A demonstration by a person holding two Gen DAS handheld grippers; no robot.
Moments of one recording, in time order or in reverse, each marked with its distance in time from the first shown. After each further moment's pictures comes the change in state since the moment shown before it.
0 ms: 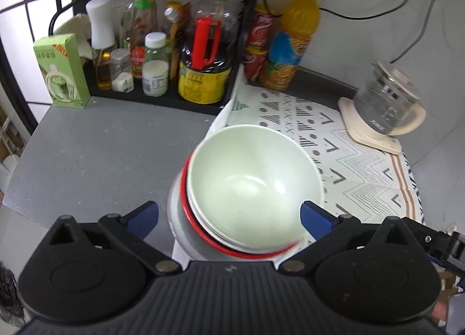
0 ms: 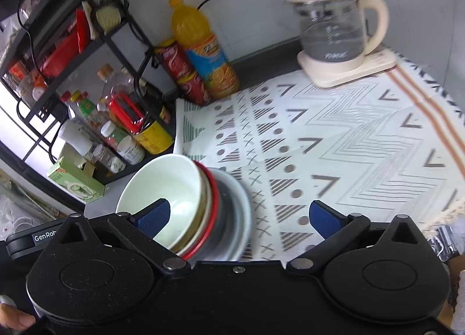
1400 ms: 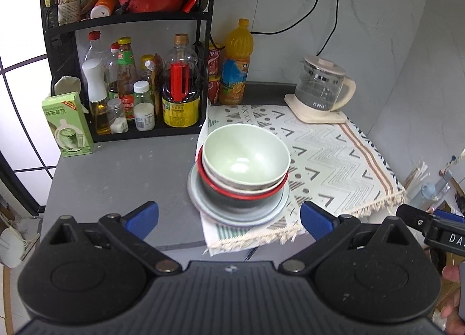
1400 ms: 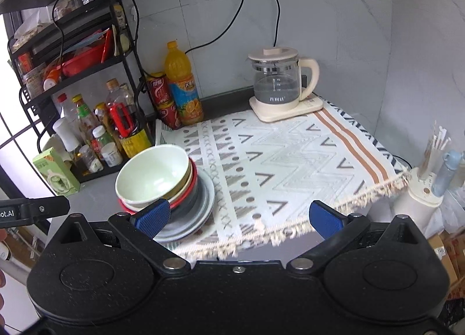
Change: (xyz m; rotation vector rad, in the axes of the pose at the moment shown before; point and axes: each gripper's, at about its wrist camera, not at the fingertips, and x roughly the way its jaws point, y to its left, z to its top) left arm -0.129 0.061 -0.062 0.296 -0.132 -0.146; right arm -0.129 0.055 -0.114 -0.077 -0.236 -0.268
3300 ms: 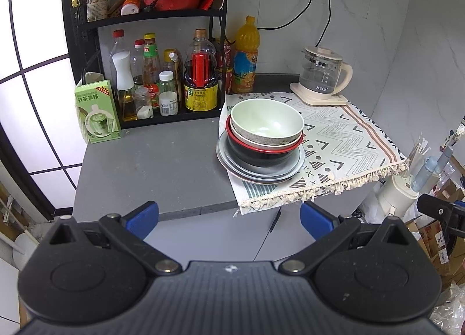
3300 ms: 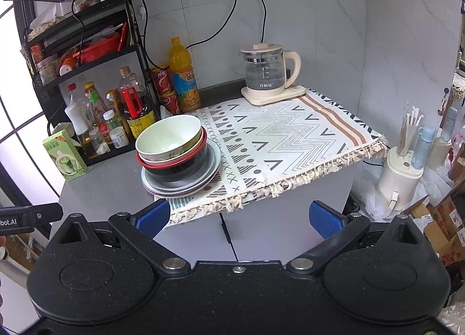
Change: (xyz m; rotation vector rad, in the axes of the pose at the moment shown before) left arm -0.059 0.045 -0.072 0.058 -0.030 0.016; right arm -0.076 0.041 -0.094 0.036 -0.051 -0.067
